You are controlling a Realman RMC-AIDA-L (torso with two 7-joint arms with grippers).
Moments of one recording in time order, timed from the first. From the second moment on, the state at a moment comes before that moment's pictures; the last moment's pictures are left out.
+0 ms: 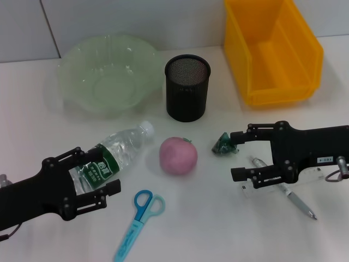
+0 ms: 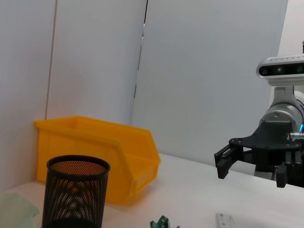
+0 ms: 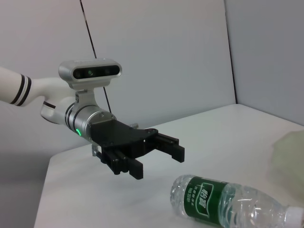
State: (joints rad) left arm -0.28 -2.02 1.08 0.55 1.50 1.59 -1.05; right arm 0.57 2.00 -0.56 -0.58 -2.15 -1.80 1.21
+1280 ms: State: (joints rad) left arm -0.55 -2.07 1.11 0.57 1.71 1.33 -0.99; right arm 0.46 1.98 -0.54 -0.73 -2.15 -1.80 1.34
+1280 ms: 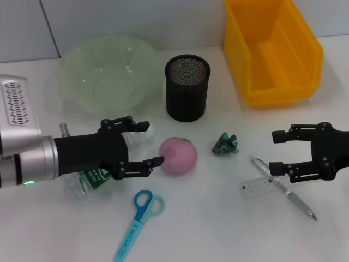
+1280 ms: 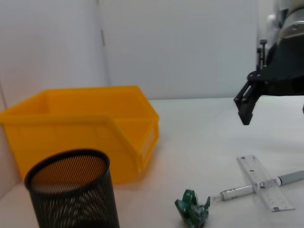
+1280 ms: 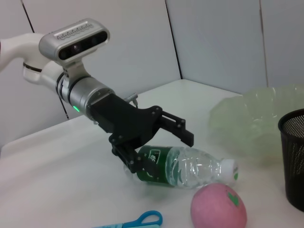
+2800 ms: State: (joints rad) left arm -0.66 -2.08 1.48 0.55 1.60 1.03 -0.88; right arm 0.47 1.99 -0.54 -0.73 -2.16 -1.82 1.36
